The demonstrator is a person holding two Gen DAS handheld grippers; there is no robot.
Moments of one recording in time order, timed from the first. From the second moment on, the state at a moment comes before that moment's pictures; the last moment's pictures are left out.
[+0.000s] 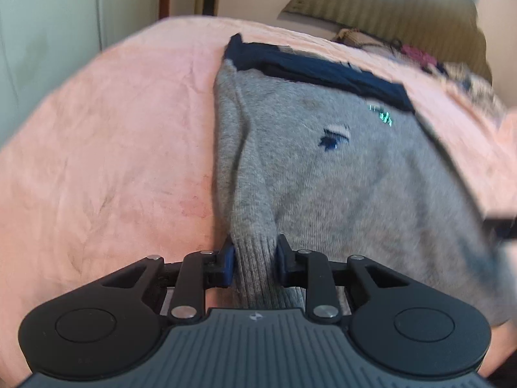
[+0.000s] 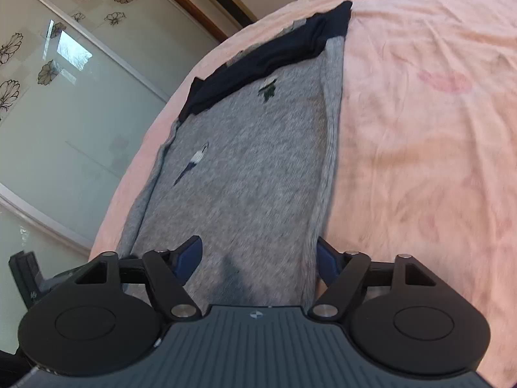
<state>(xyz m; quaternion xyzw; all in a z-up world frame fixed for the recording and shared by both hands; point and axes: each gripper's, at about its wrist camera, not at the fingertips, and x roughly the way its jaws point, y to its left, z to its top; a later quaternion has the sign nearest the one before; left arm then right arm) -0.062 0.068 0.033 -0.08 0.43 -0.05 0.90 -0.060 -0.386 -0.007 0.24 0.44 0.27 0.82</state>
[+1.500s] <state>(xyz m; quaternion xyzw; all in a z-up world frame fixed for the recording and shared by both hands) 0.091 0.123 0.112 -0.24 0.30 -0.13 0.91 0.025 -0.422 0.033 0.45 0.32 0.35 0.76</state>
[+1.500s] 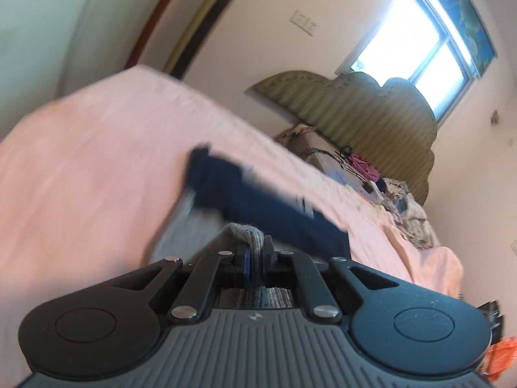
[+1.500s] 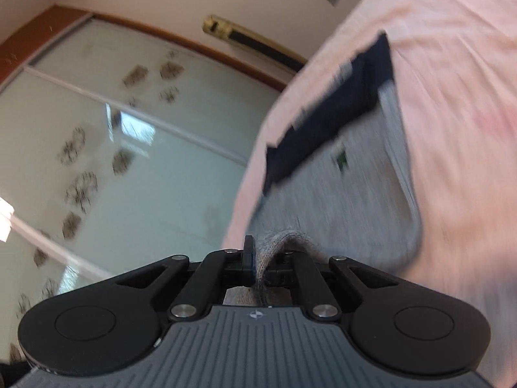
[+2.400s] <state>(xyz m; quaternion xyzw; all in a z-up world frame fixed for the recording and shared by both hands) 0.143 0.101 0.003 -0.30 0.32 0.03 0.90 0.104 -0.415 -0.027 0.41 0.38 0.19 0.81</state>
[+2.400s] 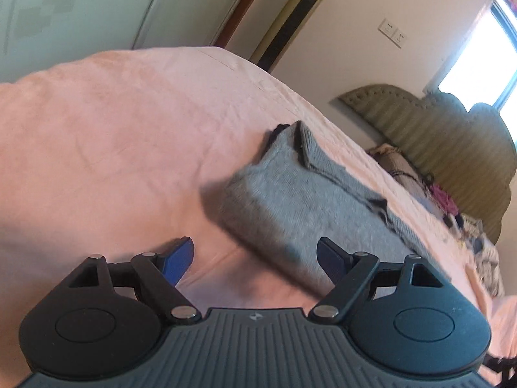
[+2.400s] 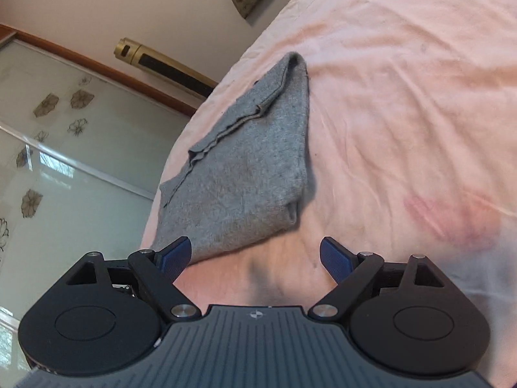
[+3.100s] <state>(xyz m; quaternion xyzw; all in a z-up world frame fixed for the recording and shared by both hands) 0.102 0.083 0.058 -0.27 0.29 0.00 0.92 0.128 -0.402 0.003 0.34 0.35 0.21 0.85</state>
